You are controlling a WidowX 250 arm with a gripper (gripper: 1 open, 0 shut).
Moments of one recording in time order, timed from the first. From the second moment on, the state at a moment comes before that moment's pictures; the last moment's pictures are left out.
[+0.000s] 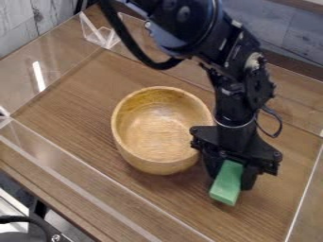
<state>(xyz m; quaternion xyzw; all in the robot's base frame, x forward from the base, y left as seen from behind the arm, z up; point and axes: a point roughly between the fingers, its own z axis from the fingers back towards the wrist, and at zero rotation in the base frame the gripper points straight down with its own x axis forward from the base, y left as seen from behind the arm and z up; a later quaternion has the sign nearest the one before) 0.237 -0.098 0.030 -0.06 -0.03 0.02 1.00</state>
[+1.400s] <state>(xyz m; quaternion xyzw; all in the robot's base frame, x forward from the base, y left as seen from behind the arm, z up) 0.232 -0.094 0.028 -0.05 -0.01 0.01 1.00</state>
